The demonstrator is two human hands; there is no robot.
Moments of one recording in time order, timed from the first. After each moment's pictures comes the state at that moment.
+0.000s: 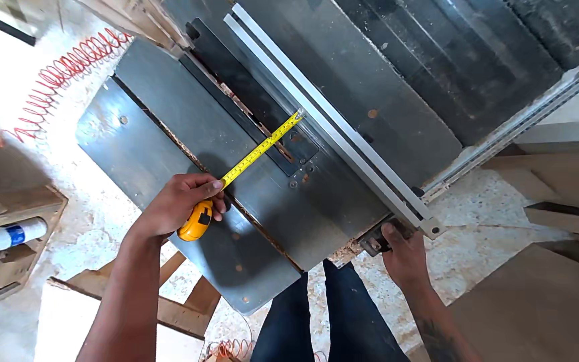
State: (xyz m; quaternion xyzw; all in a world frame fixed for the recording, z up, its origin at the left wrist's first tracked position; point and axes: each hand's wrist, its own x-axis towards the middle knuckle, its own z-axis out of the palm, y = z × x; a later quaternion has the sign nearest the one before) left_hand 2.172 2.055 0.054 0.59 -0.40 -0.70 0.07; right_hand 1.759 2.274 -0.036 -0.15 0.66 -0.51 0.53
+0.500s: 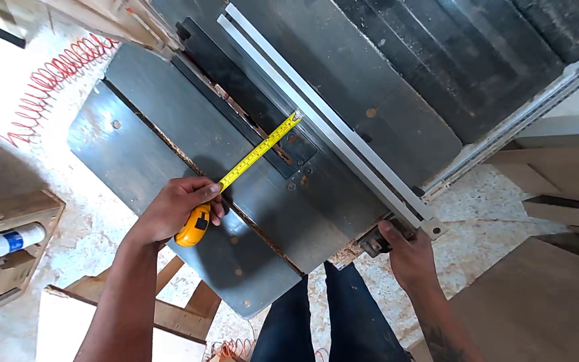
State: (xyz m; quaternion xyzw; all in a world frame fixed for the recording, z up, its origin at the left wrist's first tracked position) left_hand 2.173 2.052 0.052 0.57 -0.39 -0.72 0.07; right_hand 1.759 2.266 -0.020 -0.14 0.72 -0.46 0.51
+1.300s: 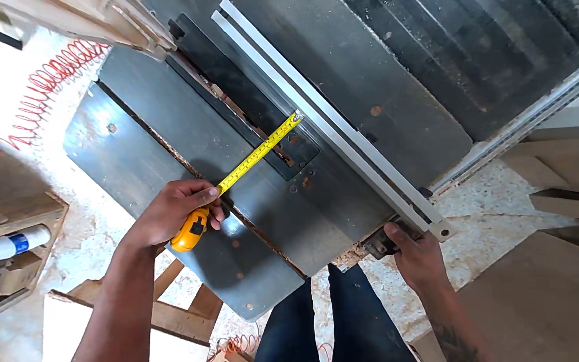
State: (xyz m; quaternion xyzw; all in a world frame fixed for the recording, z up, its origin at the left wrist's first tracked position) left_hand 2.176 2.046 0.050 0.56 -0.38 -0.73 0.05; right_hand 1.753 2.266 -0.025 -0.14 0.69 -0.47 0.54
